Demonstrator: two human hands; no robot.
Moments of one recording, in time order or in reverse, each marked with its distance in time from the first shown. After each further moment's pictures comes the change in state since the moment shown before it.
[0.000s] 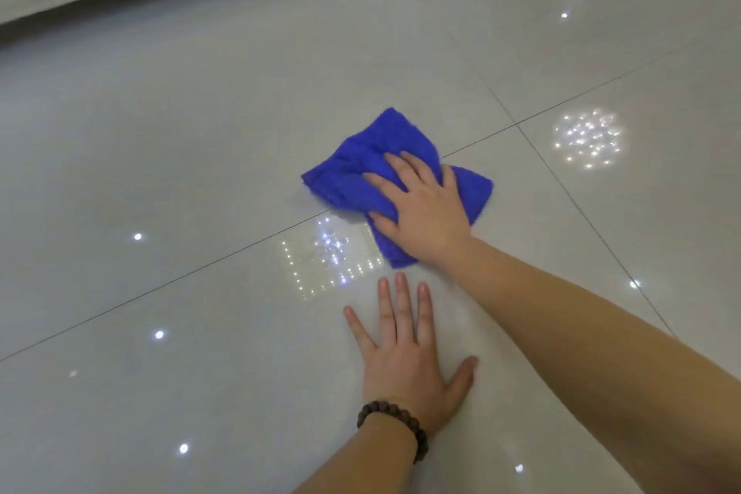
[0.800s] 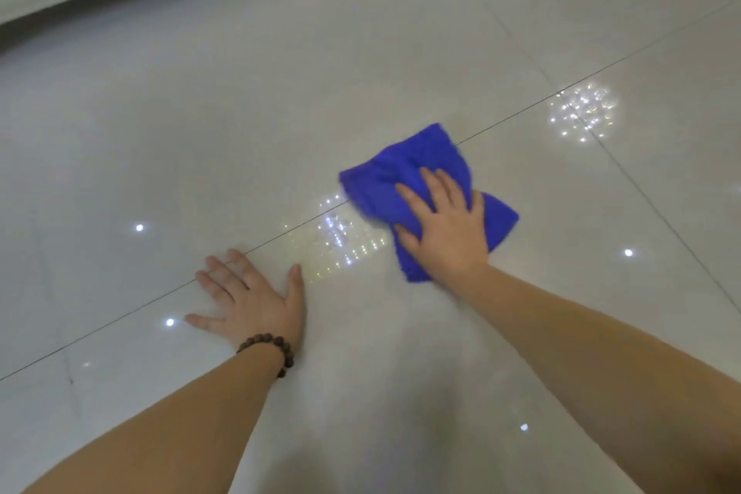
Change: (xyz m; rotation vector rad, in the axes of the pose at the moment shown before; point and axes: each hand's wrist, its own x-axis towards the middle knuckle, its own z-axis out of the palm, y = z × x) left_hand -0.014 -0.240 -0.046 -0.073 -0.062 -0.732; right_hand -0.054 -0.098 0.009 0.047 0.054 0.217
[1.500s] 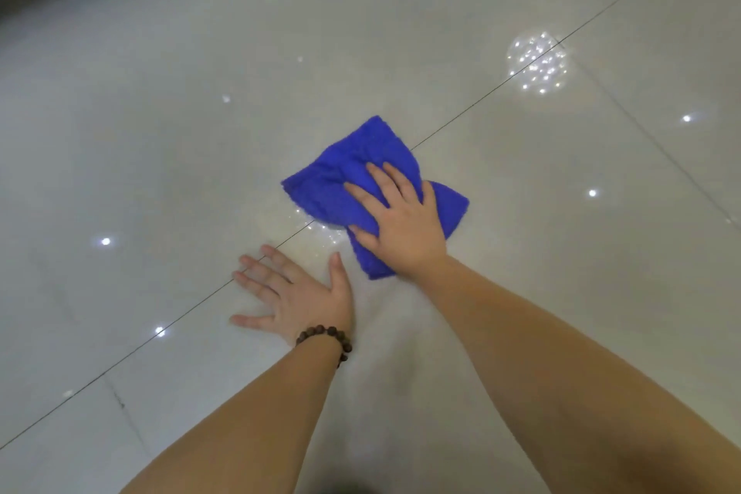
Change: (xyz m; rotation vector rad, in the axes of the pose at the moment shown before) left_hand 0.003 -0.008 -0.008 -0.134 -0.059 0.067; right_hand -0.001 -0.112 0.016 0.009 -0.099 -0.037
